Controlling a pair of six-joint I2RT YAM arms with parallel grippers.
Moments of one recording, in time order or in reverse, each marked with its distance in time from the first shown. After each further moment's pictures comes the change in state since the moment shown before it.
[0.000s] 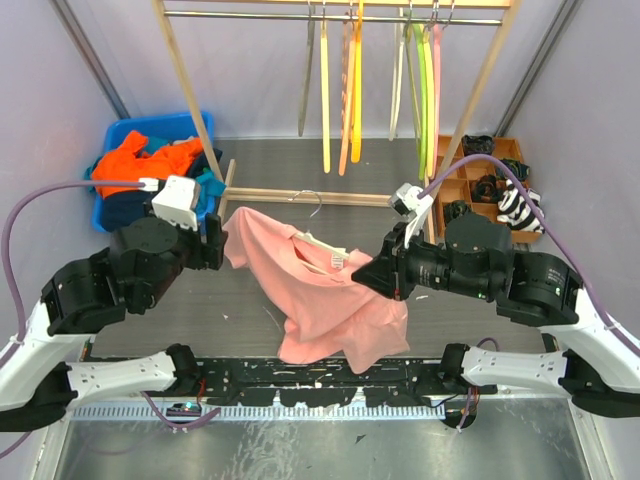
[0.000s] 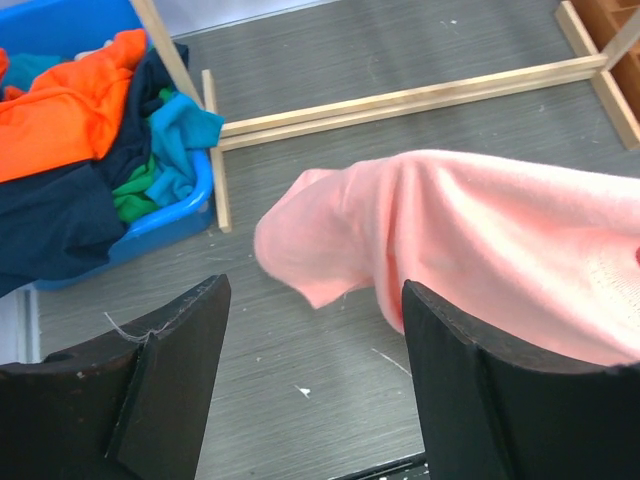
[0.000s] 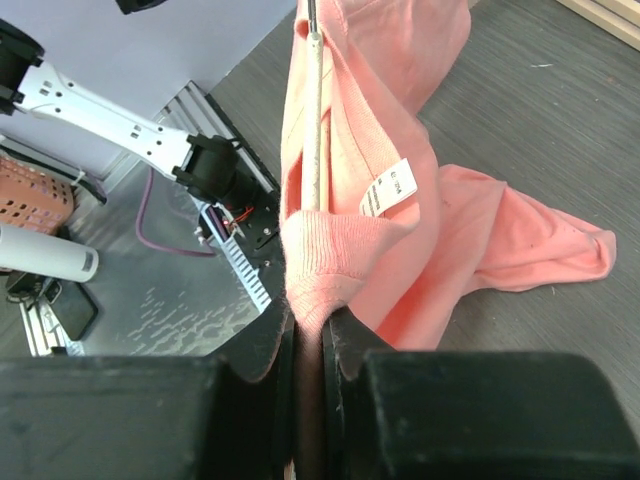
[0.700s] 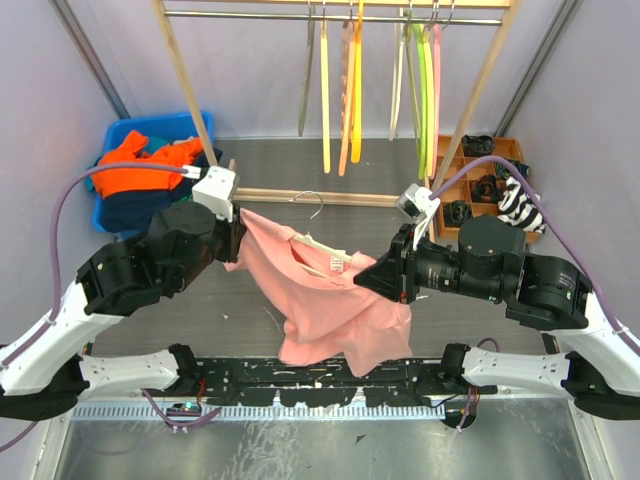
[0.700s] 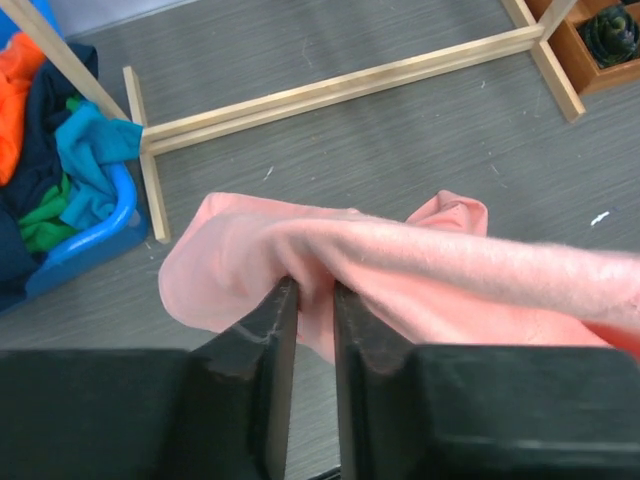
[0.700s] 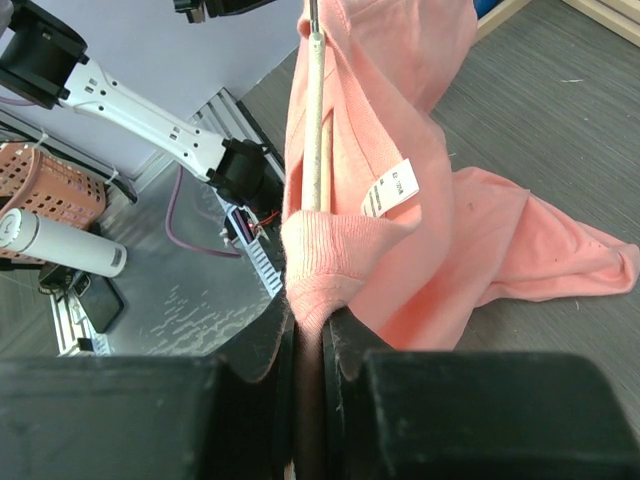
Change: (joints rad) left arm 0.011 0.118 0.024 0.076 0.149 -0.016; right arm 0.000 -0.034 0.000 0.025 -0.059 0.008
